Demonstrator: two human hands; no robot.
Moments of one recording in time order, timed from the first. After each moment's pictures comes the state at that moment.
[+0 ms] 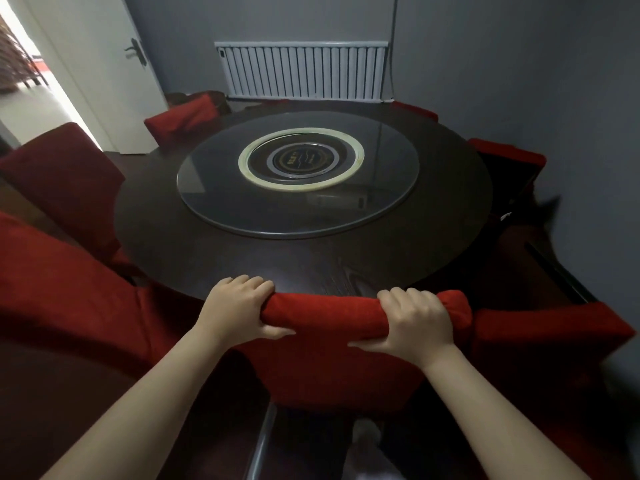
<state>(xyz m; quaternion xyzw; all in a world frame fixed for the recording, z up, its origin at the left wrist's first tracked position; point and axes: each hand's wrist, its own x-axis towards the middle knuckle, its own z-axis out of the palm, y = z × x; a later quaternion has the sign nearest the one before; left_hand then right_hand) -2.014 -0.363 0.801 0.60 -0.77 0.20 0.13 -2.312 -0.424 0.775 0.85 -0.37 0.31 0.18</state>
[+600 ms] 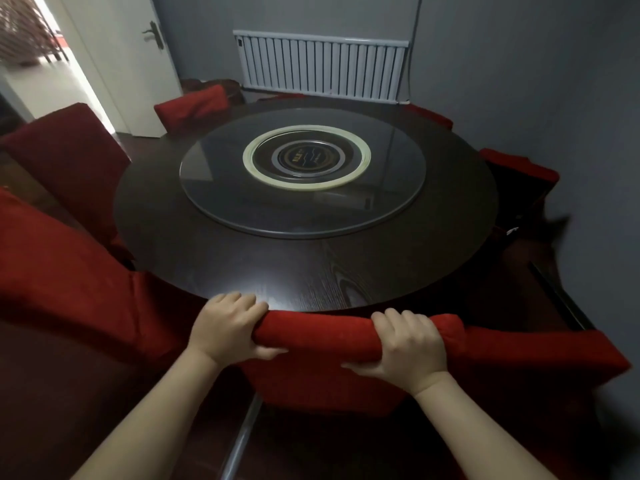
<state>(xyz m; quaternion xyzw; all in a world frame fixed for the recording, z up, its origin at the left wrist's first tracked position) -2.039 -0.360 0.778 0.59 -0.75 0.25 0.16 -2.337 -0.434 0.766 0.87 -0.36 0.30 0.16</state>
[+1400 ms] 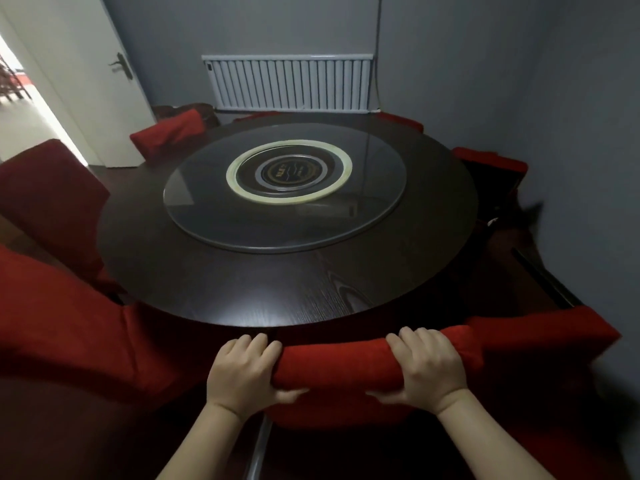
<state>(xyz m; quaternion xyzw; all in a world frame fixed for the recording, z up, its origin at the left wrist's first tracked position) -2.057 -0.329 0.754 0.60 -0.74 0.24 0.19 -2.351 -0.411 0.744 0.88 -0.35 0.28 0.17</state>
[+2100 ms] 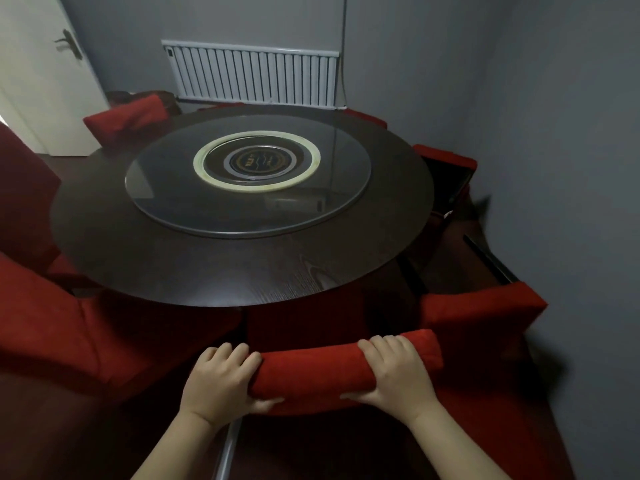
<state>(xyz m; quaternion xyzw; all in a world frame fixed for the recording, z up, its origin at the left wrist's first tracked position) -2.064 -0.274 0.726 0.57 -0.78 0.20 0.14 -2.366 -0.327 0.738 0.88 -0.44 0.18 0.10</state>
